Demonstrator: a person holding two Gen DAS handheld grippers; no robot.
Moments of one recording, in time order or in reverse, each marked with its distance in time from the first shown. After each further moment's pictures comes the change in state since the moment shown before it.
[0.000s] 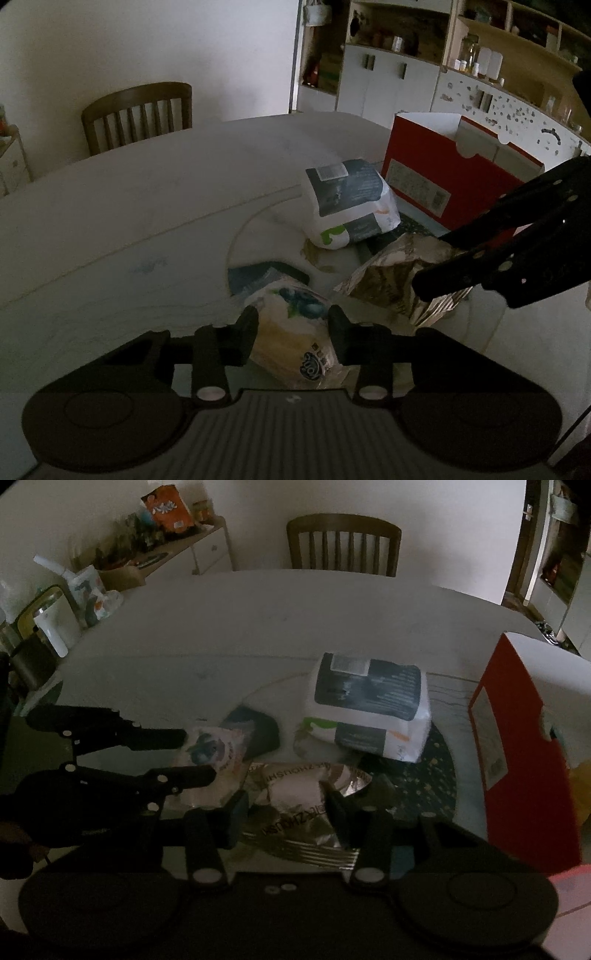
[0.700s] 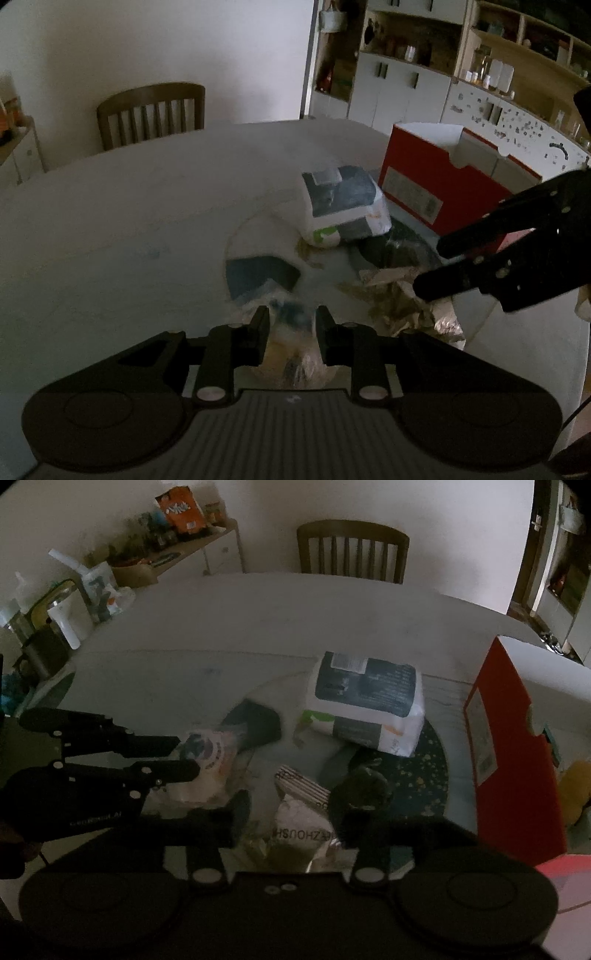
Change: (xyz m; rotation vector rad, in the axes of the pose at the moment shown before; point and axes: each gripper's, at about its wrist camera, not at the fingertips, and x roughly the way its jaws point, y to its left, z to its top) left arm -0.025 -0.013 -0.005 -0.046 -0.023 0.025; right arm -0.016 -0.005 -0.011 -0.039 -0.020 0.017
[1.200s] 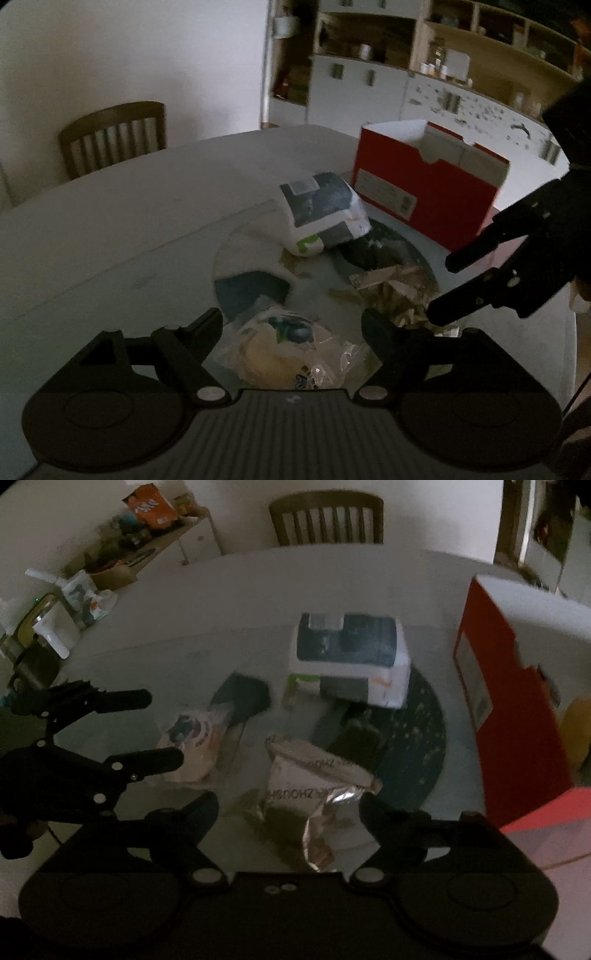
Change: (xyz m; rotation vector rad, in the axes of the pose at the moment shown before) left arm 0.004 0.014 0.005 0.128 -0.013 -0.120; right arm 0.009 -0.015 -0.011 0.161 0.108 0.031
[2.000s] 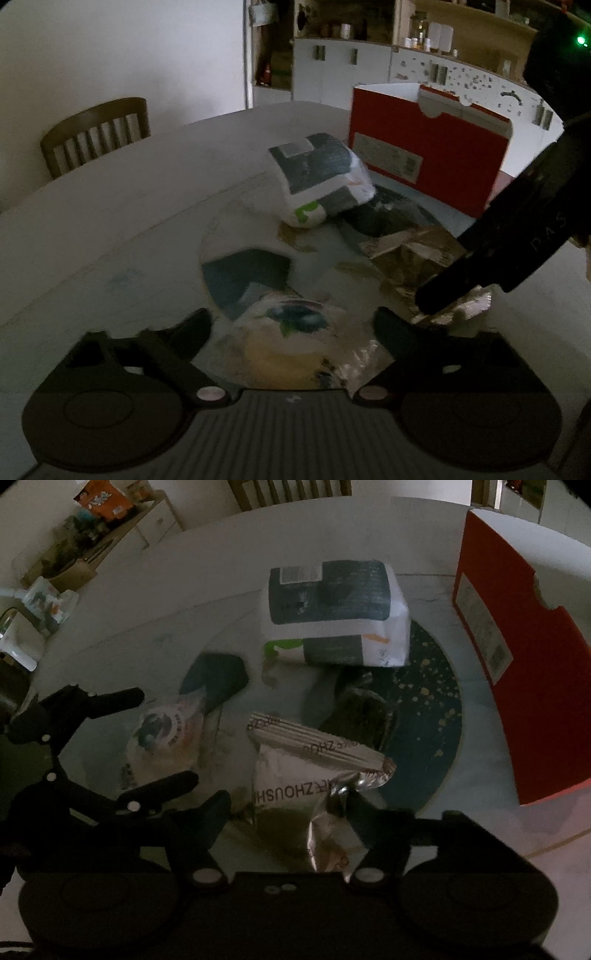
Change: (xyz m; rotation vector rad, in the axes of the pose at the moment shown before) left arm 0.038 0.000 -0.015 0.083 0.042 -0.004; right arm 0.035 -0.003 0.005 0.104 0.085 -0.030
